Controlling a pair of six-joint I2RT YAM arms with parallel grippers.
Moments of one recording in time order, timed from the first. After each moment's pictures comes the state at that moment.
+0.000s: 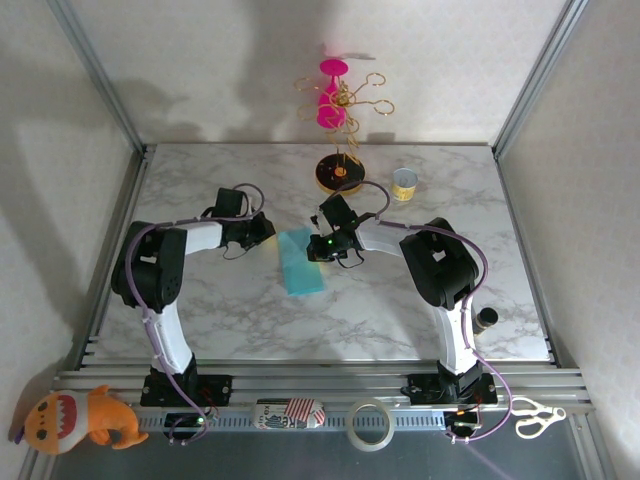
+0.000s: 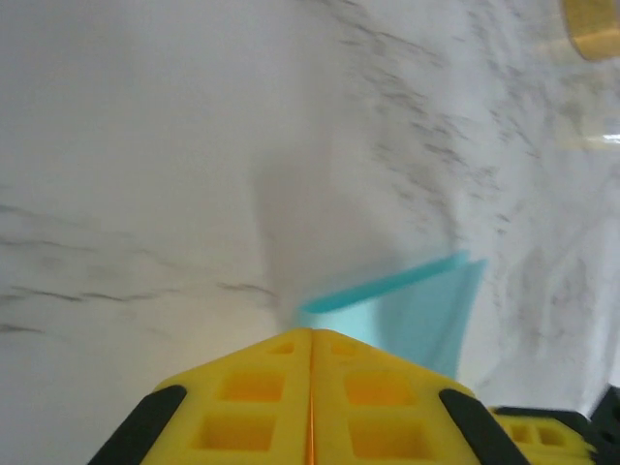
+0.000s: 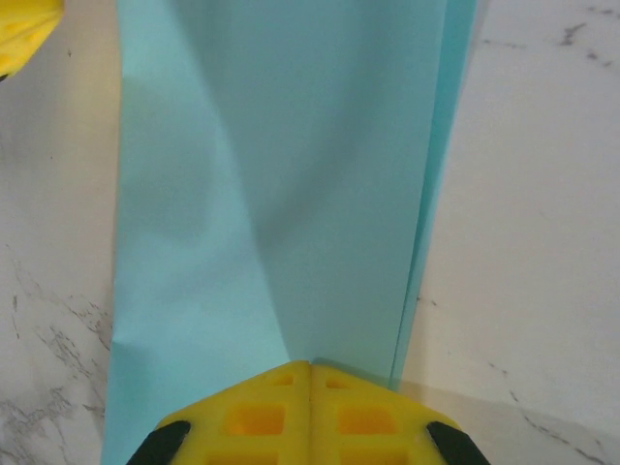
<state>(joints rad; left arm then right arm) -0.20 1.90 1.04 -0.04 0.48 -0.68 0.65 2.08 1.31 -0.33 -0.38 0.43</state>
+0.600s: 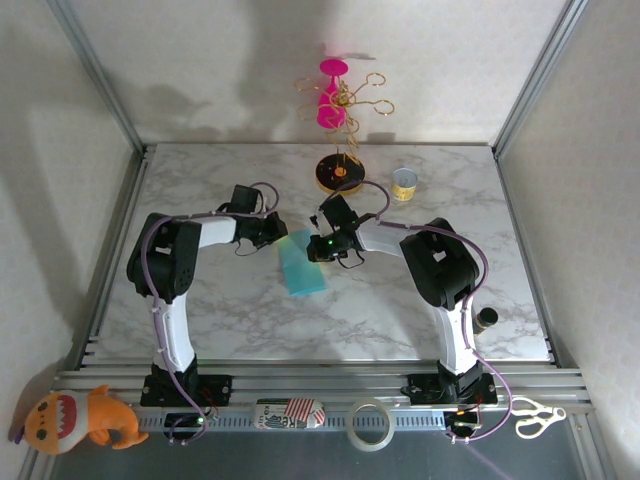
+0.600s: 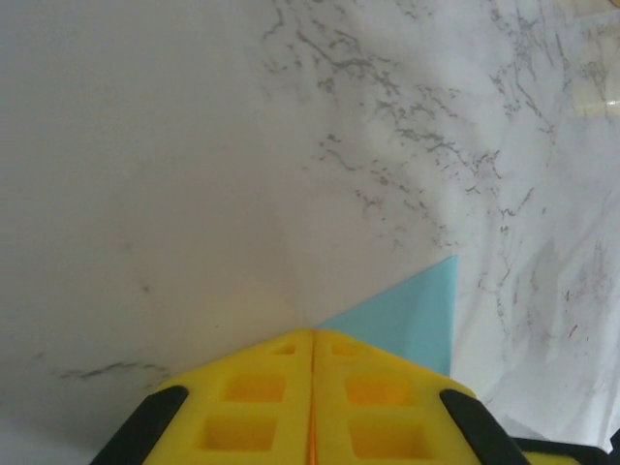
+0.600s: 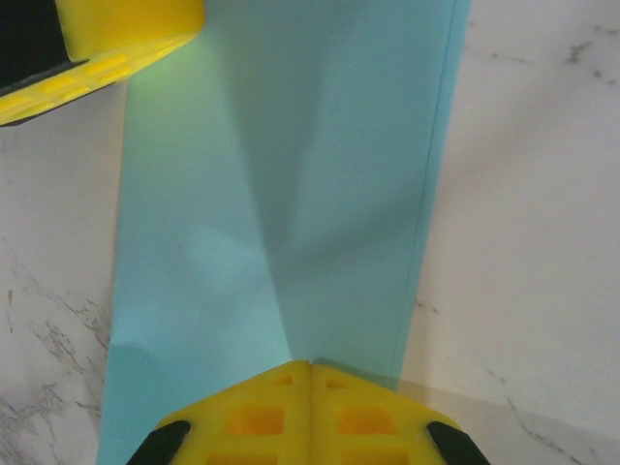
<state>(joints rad) -0.23 2.02 1.15 -0.10 0.49 -0.66 0.65 2.08 1.30 -0.31 -0.38 0.39</state>
